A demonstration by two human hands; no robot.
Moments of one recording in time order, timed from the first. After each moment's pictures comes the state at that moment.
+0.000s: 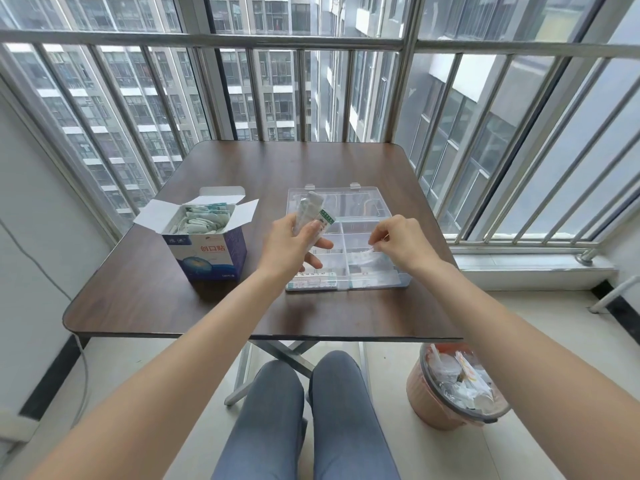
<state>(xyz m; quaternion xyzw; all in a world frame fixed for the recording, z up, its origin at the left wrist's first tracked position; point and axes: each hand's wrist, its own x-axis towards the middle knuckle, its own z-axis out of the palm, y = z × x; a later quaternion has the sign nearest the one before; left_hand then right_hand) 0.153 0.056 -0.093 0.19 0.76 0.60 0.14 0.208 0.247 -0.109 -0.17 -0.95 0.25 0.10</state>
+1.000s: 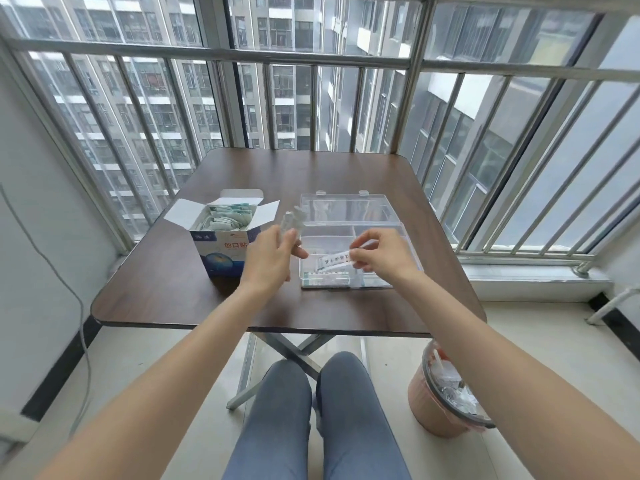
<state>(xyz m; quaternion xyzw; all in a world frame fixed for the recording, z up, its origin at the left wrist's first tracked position) 0.152 0.006 -0.099 0.18 0.83 0.52 0.03 0.220 0.180 -0.098 -0.23 -0.83 0.50 0.10</state>
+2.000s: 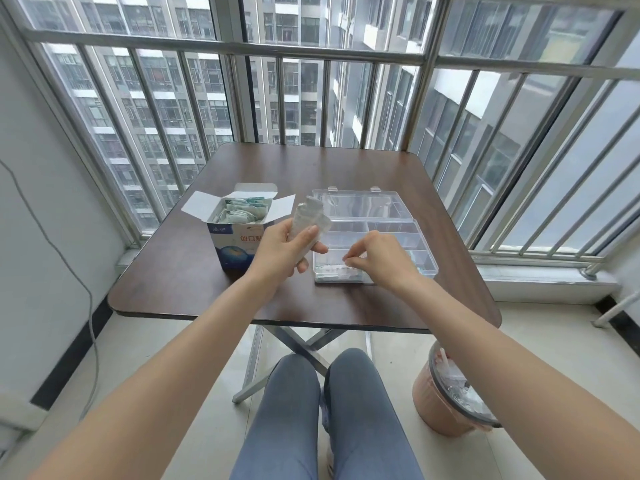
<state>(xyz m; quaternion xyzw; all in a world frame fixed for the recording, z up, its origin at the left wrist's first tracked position) 0.157 -0.009 -0.091 0.19 0.71 0.66 0.16 0.214 0.157 -0.102 -0.14 -0.96 0.22 0.06</state>
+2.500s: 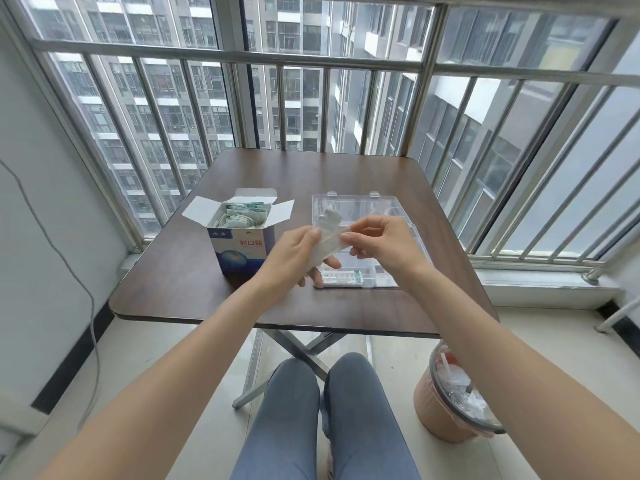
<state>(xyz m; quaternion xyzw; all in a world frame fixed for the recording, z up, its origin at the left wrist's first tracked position) 0.169 -0.002 -0.080 0.25 0.74 0.59 0.20 0.226 0.152 -0.070 -0.11 -0.76 0.63 0.13</state>
